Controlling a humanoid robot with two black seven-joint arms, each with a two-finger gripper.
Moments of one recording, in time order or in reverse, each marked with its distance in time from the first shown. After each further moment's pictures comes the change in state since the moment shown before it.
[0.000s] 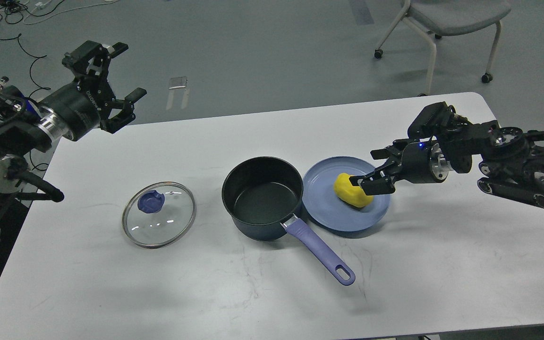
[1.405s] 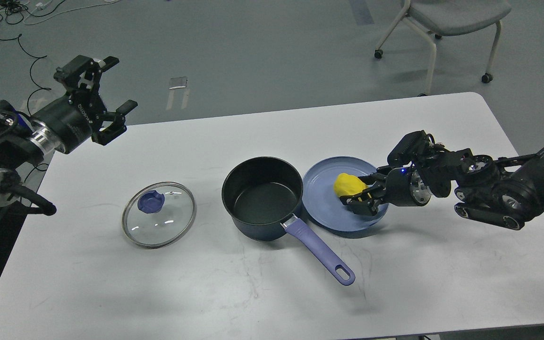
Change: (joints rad) left arm 0.046 0.028 0.006 -0.006 0.009 0.000 -0.029; right arm -0.070 0.138 -0.081 -0.101 0.074 -0.011 -0.060
